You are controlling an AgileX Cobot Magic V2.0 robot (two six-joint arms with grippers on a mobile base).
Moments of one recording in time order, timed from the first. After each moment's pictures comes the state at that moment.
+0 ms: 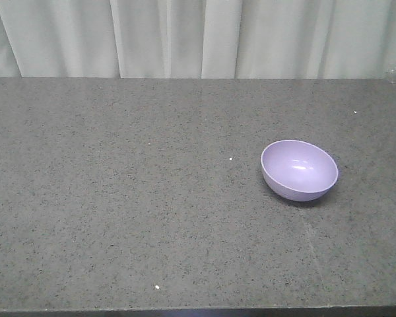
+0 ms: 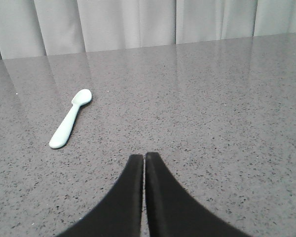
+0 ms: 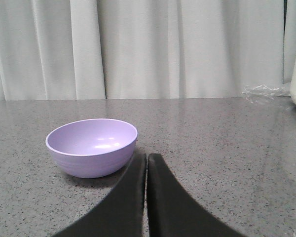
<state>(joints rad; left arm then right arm) 0.03 -0.01 0.03 0.03 0.23 -0.01 0.01 -0.01 0.03 -0.11 0.03 0.13</state>
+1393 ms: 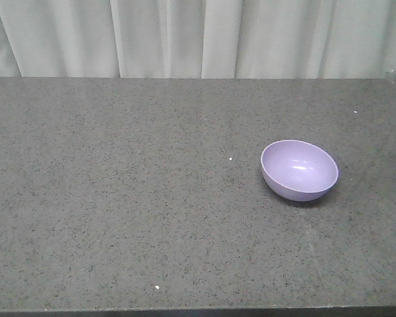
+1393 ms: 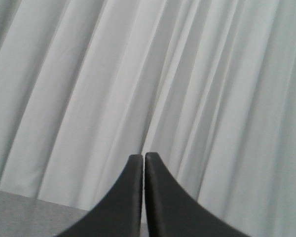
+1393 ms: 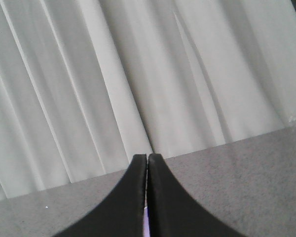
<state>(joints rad) 0.03 0.05 -0.34 -0.10 0.02 -0.24 0.01 0.16 -0.38 0.24 0.15 0.08</state>
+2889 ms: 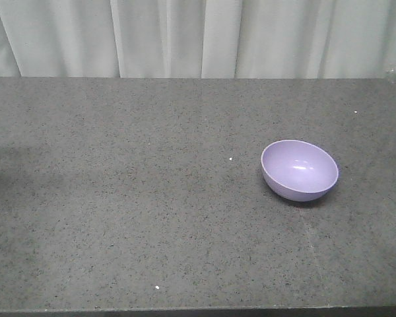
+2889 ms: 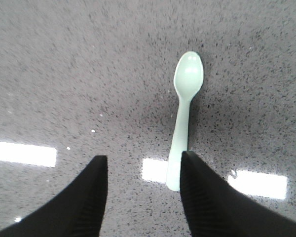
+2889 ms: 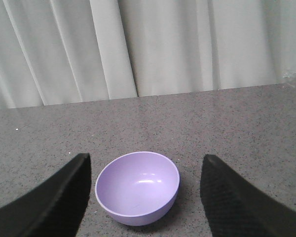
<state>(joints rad) 0.21 1.71 -1.70 0.19 1.25 0.04 0.01 0.52 -0.59 0.25 0.33 -0.09</state>
